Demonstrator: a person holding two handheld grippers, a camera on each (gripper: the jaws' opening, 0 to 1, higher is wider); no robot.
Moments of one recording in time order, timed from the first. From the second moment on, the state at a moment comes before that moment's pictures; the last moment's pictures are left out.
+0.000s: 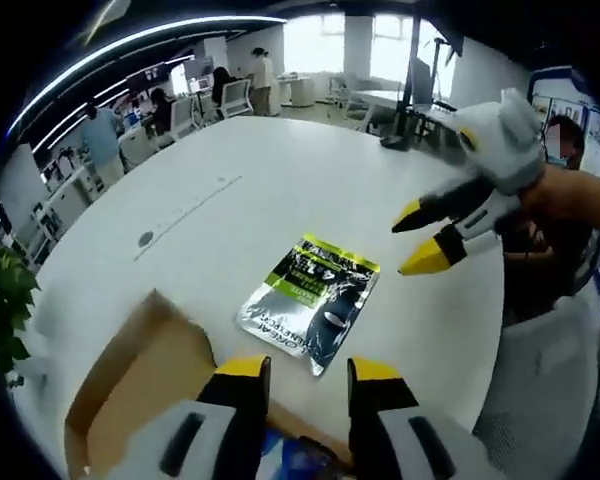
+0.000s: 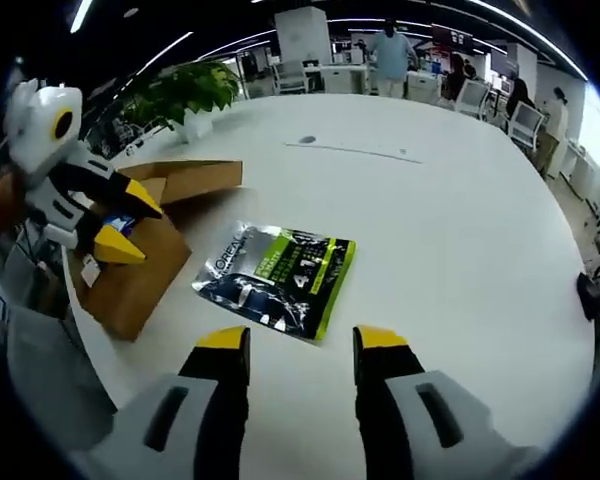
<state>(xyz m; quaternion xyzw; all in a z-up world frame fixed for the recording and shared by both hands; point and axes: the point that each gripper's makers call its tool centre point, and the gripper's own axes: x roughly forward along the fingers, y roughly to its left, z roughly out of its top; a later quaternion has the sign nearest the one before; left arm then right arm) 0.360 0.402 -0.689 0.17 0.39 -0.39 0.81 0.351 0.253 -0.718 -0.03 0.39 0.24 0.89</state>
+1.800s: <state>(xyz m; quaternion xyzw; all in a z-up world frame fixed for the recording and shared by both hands) 0.304 0.622 -0.628 0.04 0.34 -0.25 0.90 0.310 0.415 -0.648 -0.10 0.30 0.43 0.84</state>
